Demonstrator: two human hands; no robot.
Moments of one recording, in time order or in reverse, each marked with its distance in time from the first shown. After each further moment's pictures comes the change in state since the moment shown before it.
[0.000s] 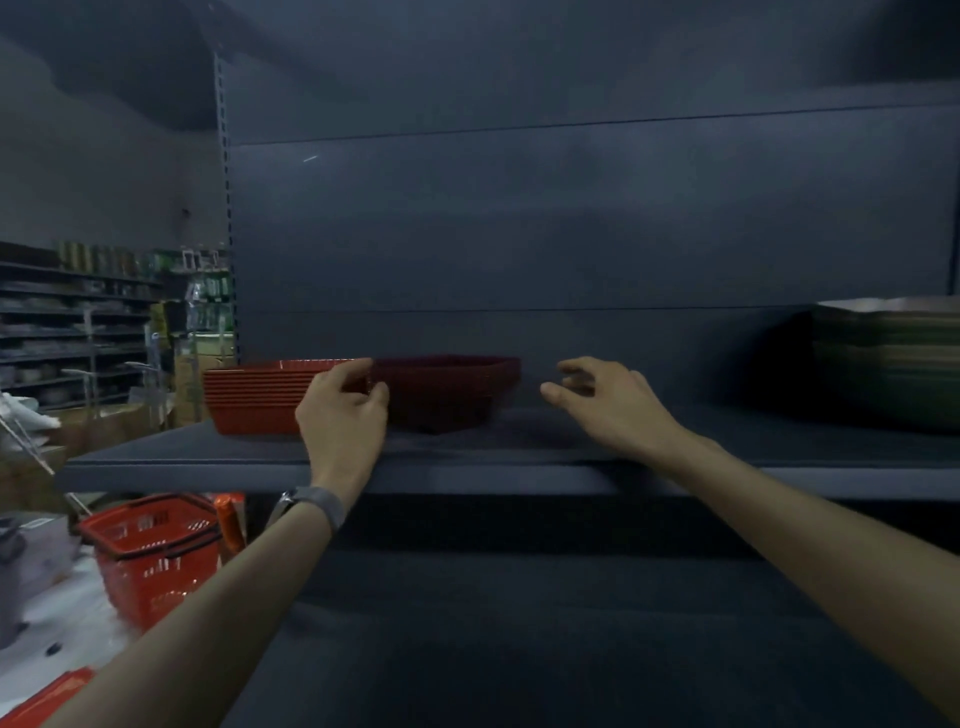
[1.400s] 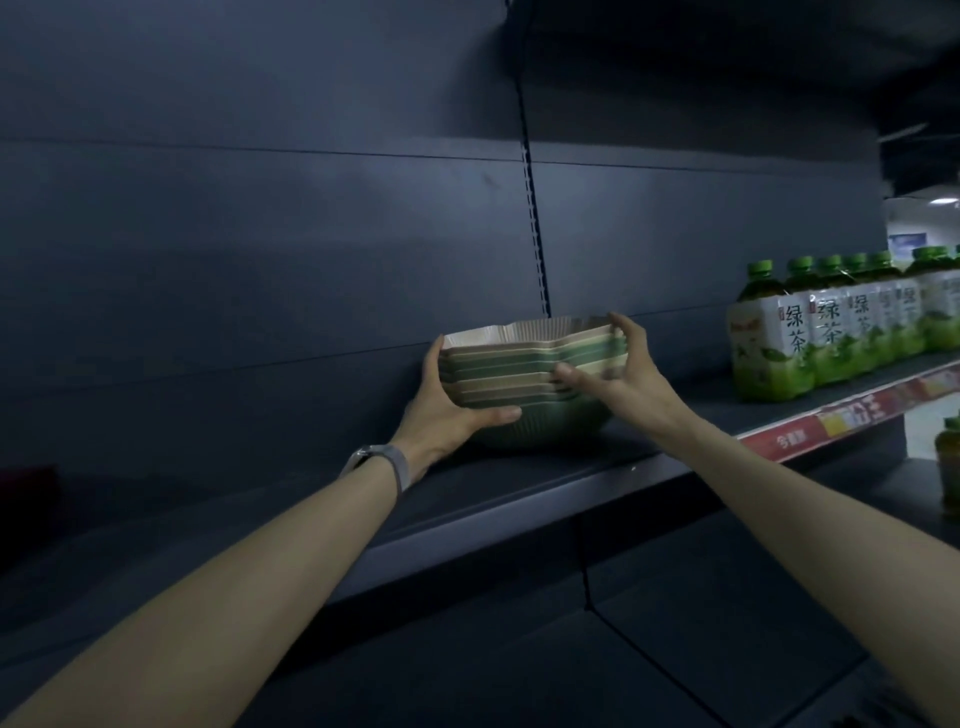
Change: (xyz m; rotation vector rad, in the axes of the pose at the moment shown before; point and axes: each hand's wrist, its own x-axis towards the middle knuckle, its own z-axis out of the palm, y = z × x) left_hand -0.176 0.293 0.395 -0.556 -1.093 0.083; right_hand -0.072 0.295 -0.329 0.175 0.424 0.312
